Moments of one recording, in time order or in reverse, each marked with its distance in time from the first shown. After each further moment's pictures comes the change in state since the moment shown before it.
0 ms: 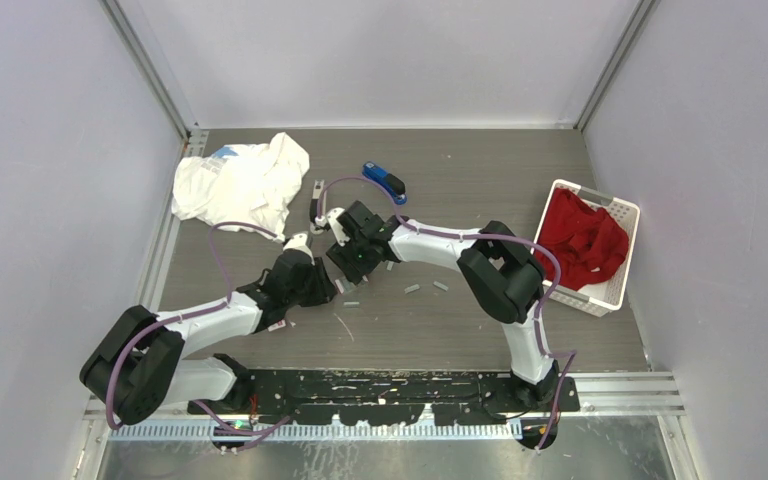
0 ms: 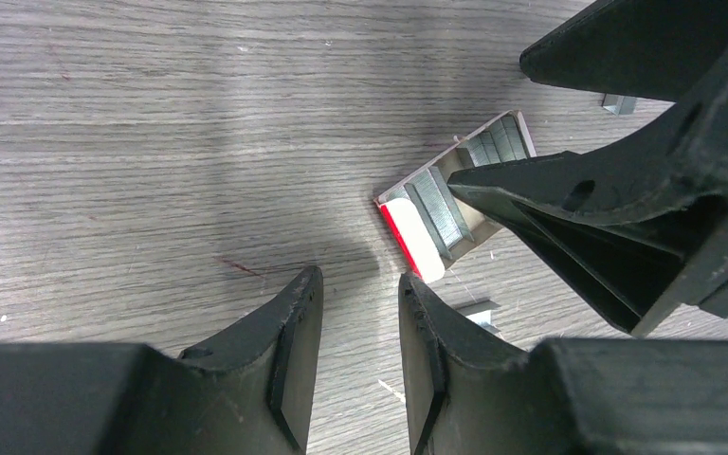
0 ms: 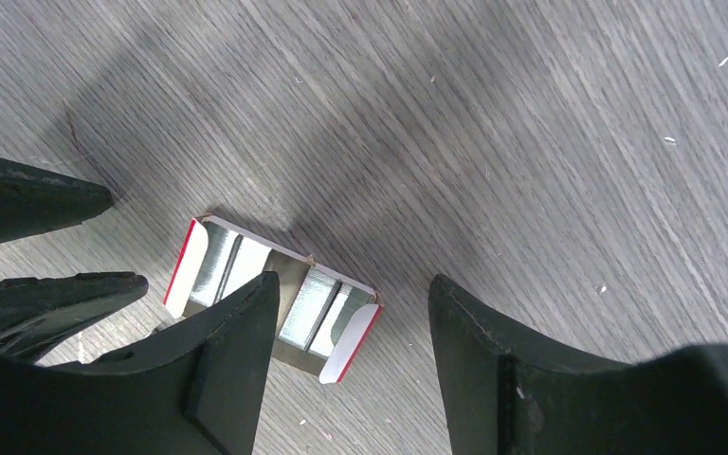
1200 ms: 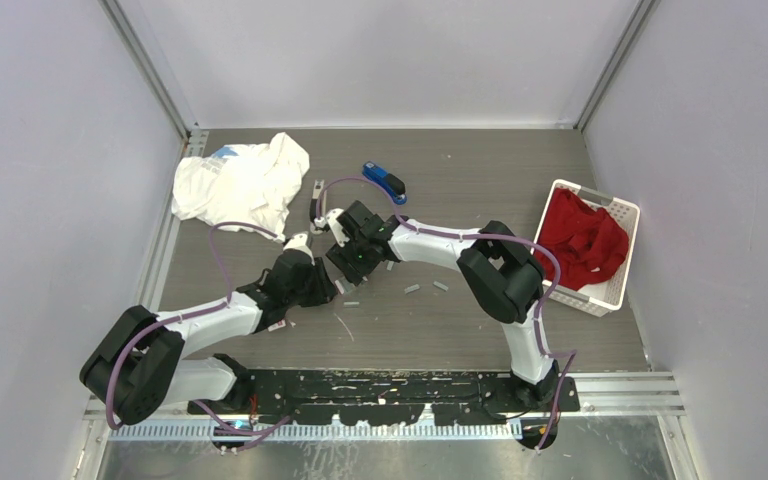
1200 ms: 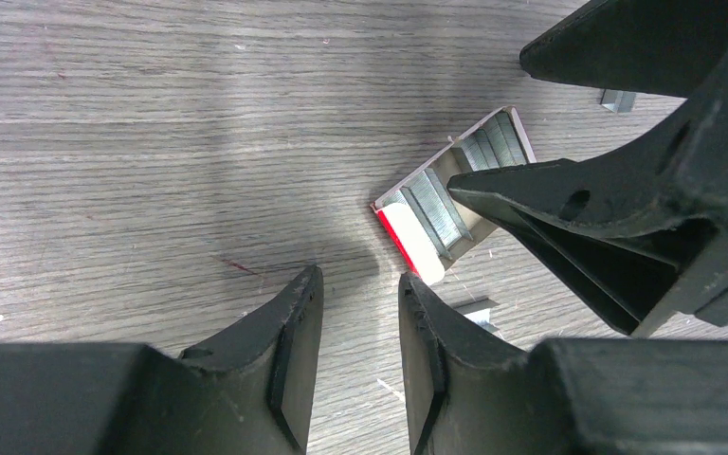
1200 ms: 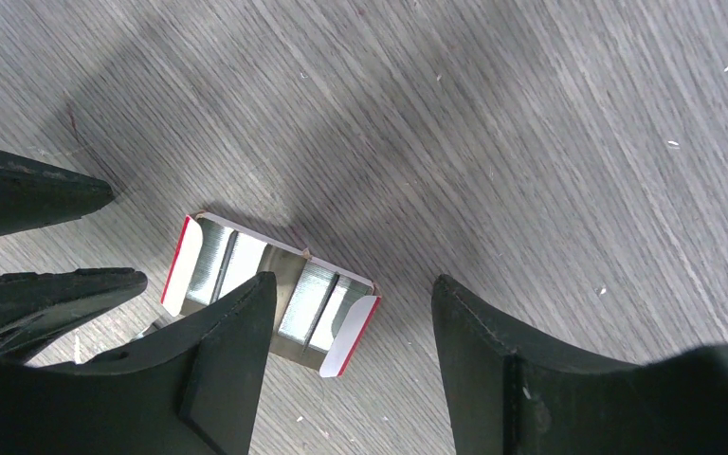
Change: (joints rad) left arm 0.000 0.000 0.000 -0.001 0.005 0.000; right arm 0.004 0.002 0.005 -0.012 -0.006 -0.022
